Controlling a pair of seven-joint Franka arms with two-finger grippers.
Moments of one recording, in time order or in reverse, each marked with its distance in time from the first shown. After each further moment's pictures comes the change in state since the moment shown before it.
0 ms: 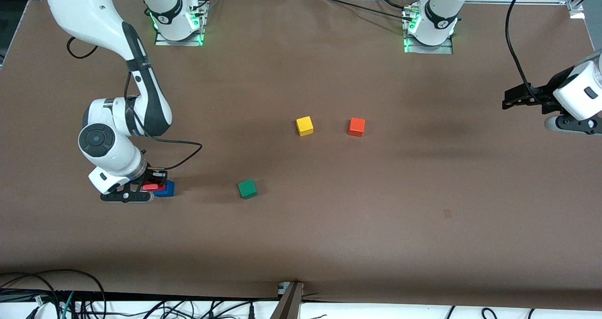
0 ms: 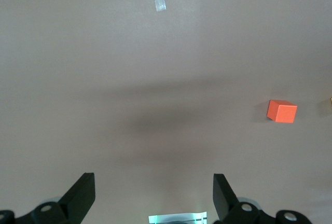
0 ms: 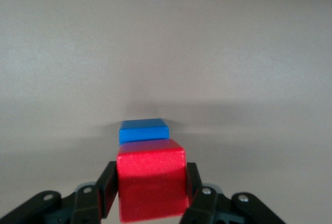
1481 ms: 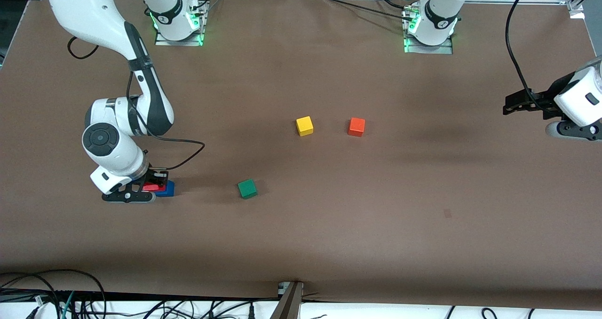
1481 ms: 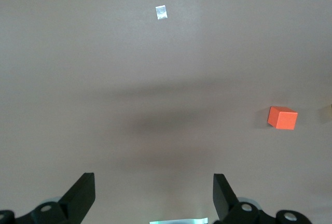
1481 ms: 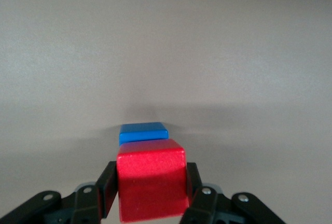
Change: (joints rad) left arm 0.000 0.036 0.000 0.047 0.000 0.002 0.000; right arm 0.003 0.001 0.000 0.000 -0.027 0.017 0.020
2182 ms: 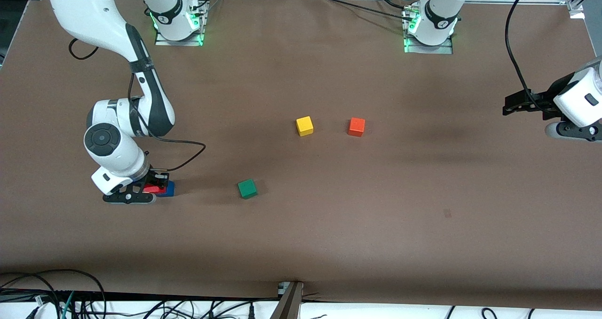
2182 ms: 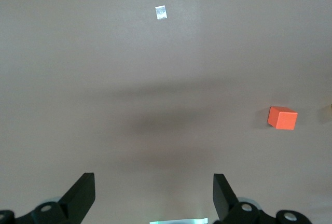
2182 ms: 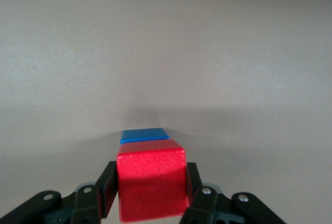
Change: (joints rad) left arm -0.001 0.002 0.000 0.004 0.000 0.000 0.000; right arm 0.000 0.015 0.000 0.000 0.000 0.027 0.003
